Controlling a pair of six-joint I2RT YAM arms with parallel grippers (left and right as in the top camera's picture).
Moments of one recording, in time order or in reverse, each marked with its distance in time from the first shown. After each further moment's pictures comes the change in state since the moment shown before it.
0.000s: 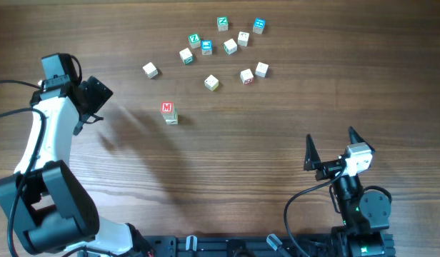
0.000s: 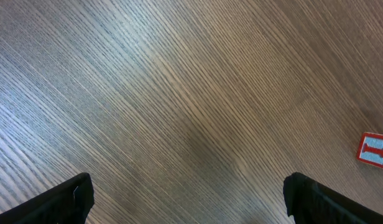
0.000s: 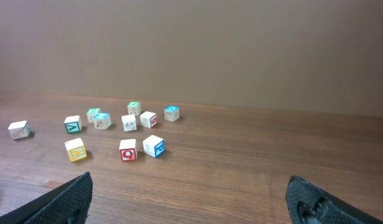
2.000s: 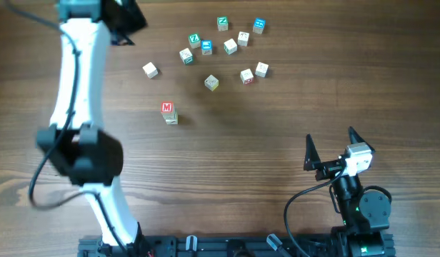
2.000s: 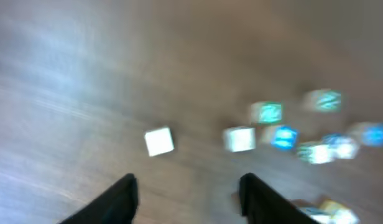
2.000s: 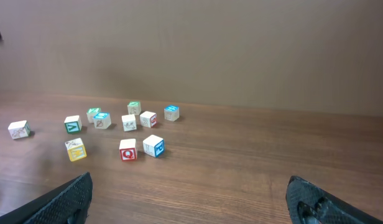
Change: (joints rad) left arm -0.322 0.430 1.017 -0.482 0.090 0.096; right arm 0.000 0.001 0.000 0.000 0.000 0.000
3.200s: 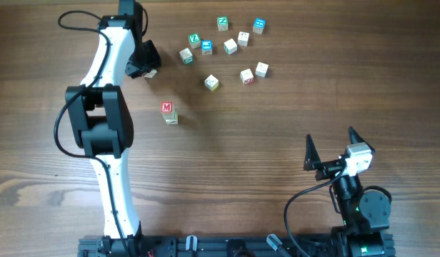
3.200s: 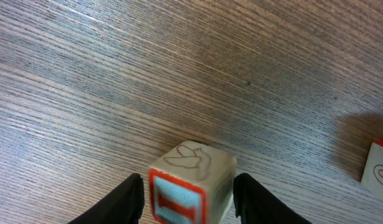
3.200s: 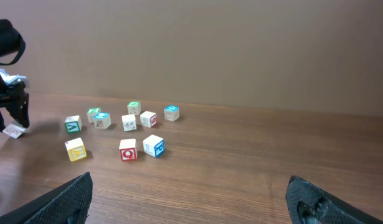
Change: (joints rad) left arm 0.007 0.305 -0.100 0.069 0.000 0.018; right arm 0.000 0.000 0.000 0.000 0.000 0.000
